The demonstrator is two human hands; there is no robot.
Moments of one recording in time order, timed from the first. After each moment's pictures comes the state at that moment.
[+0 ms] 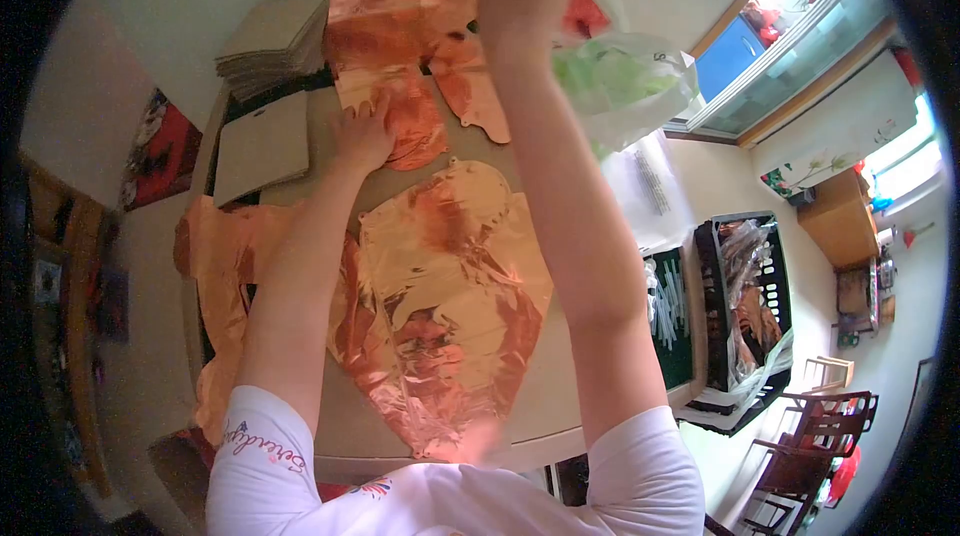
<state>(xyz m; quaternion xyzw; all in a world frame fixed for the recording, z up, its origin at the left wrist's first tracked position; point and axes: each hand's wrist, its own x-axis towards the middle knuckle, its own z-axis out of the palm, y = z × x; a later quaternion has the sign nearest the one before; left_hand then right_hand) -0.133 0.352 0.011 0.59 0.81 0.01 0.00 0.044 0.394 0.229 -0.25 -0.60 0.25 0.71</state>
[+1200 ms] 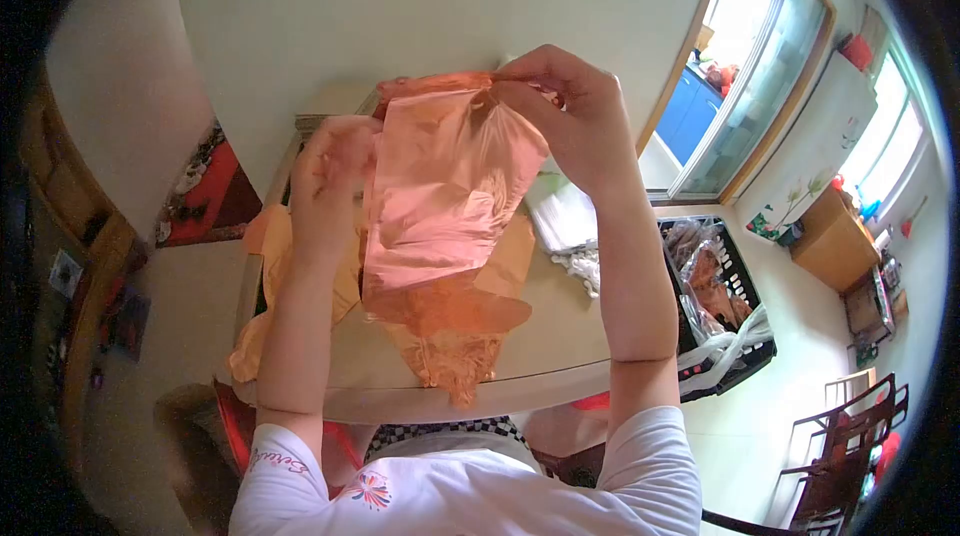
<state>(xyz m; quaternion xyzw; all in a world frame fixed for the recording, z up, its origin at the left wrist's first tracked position) -0.019 0.042 0.285 0.58 0.36 0.71 0.17 0.195 0.135 0.355 -0.15 -0.77 0.33 0.52</state>
